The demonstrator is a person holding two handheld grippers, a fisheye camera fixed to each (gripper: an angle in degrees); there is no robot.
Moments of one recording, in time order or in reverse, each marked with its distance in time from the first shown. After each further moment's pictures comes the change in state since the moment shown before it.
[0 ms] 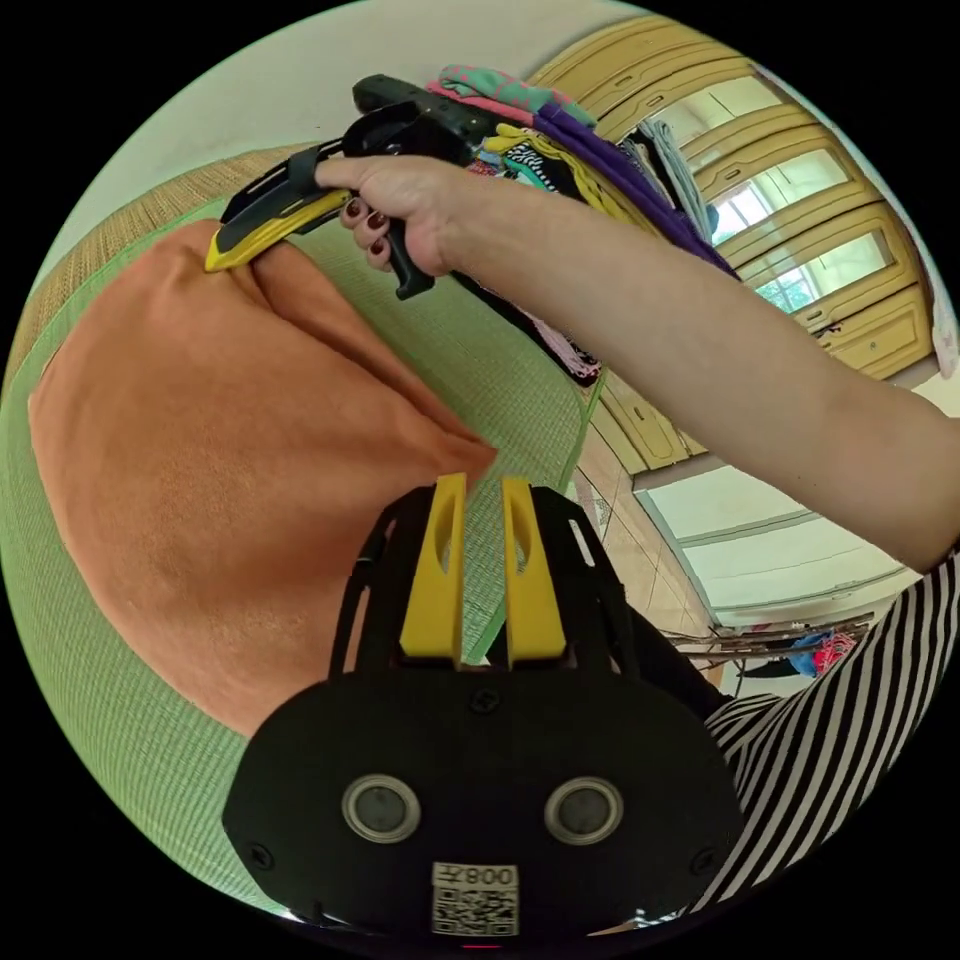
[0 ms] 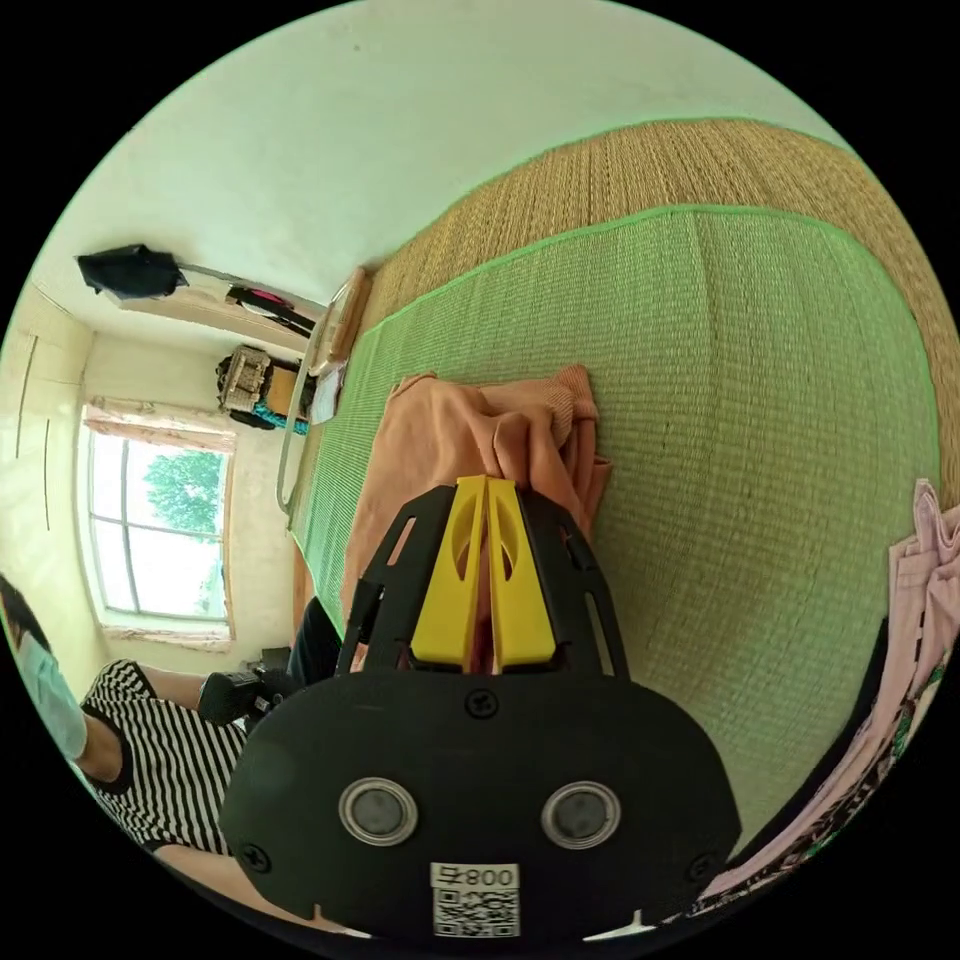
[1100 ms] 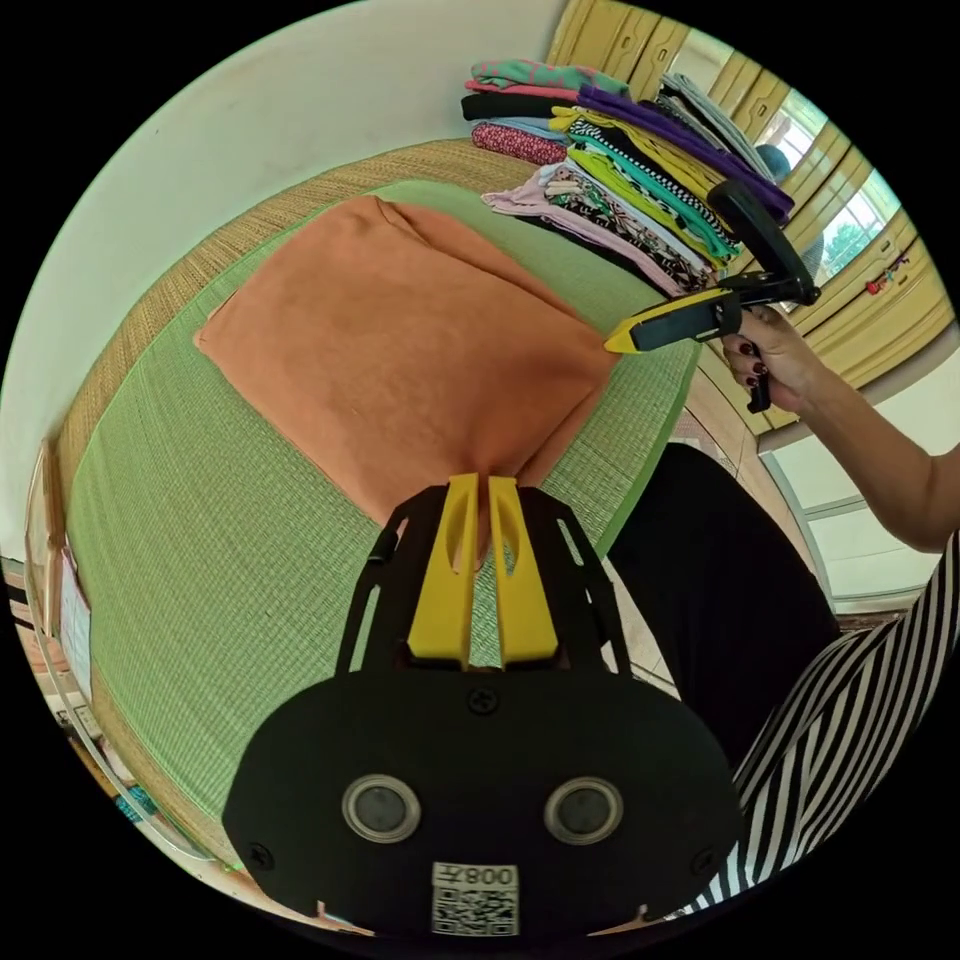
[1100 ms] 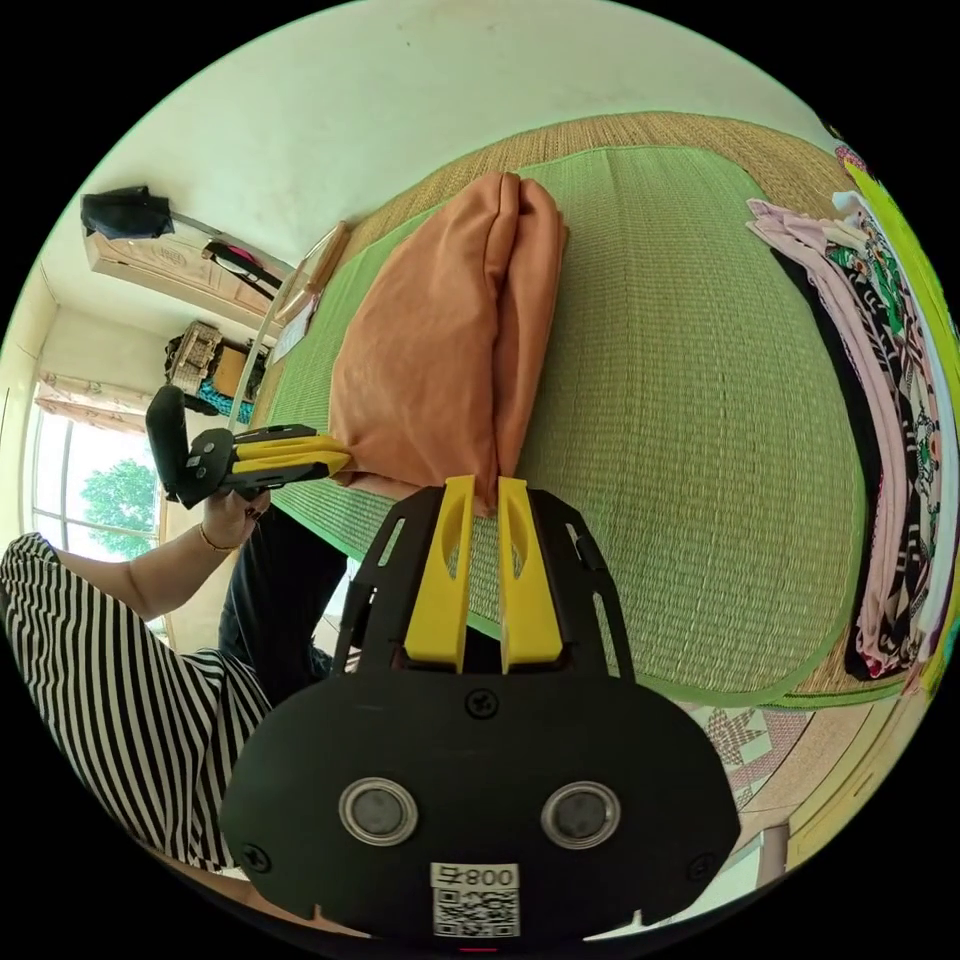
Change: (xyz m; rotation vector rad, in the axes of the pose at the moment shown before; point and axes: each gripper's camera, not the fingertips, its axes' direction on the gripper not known) left arm 0.020 0.103 -0.063 -0.061 -0.418 0.006; right arm -0.156 0.284 -0.041 0.041 0.231 -0.017
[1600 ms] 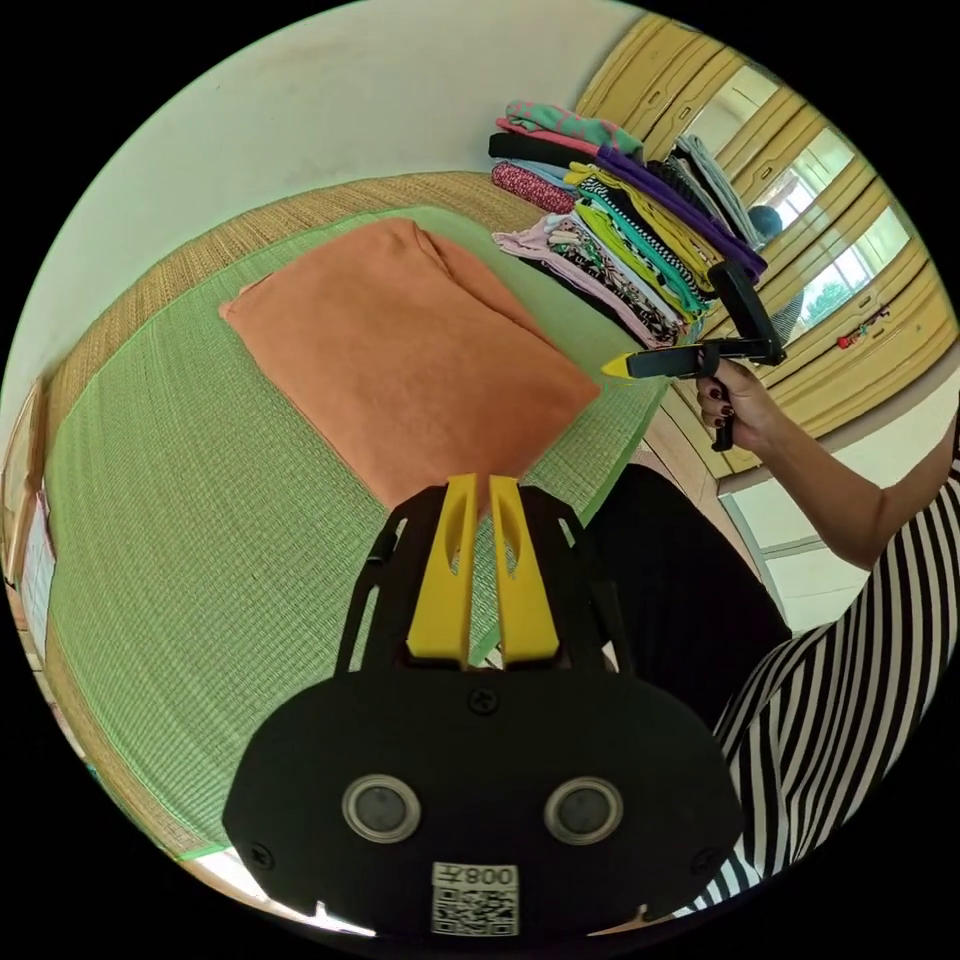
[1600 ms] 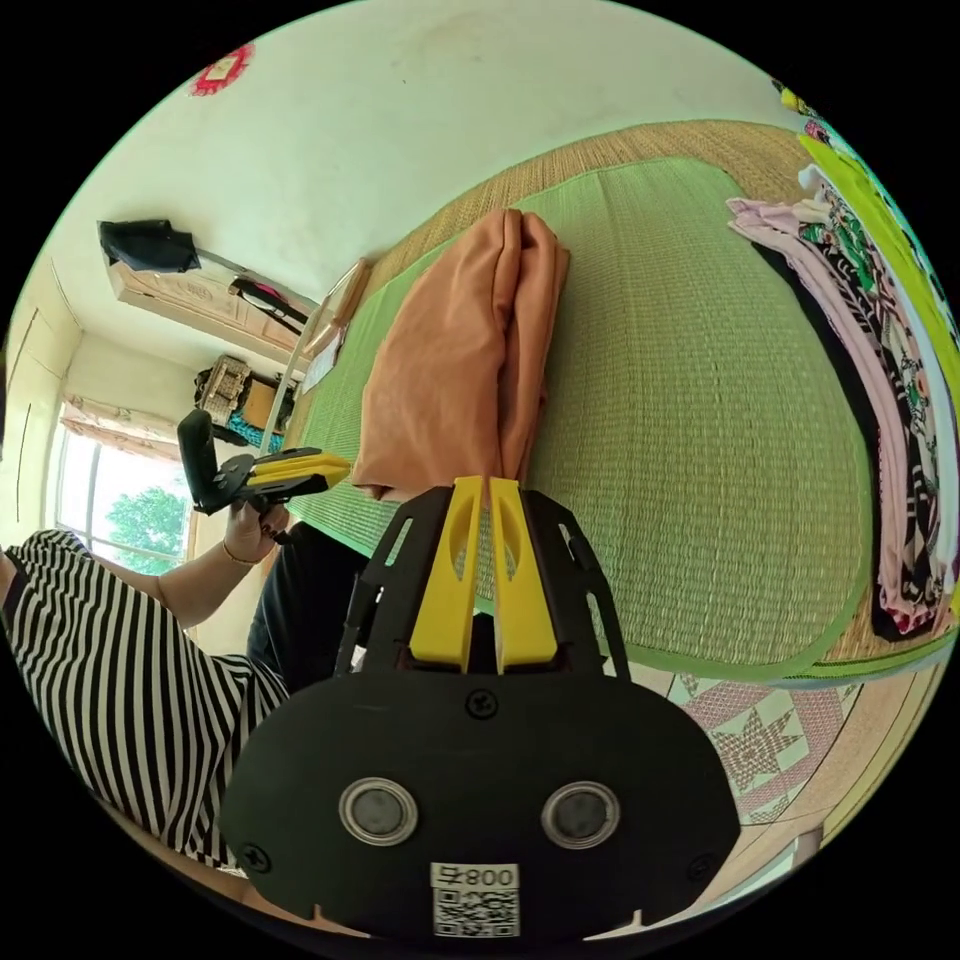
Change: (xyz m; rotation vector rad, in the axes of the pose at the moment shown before) left arm -0.020 0.048 -0.042 0.092 0.101 -0.091; right arm -0.038 0.028 -0.031 0.111 -0.033 0.056
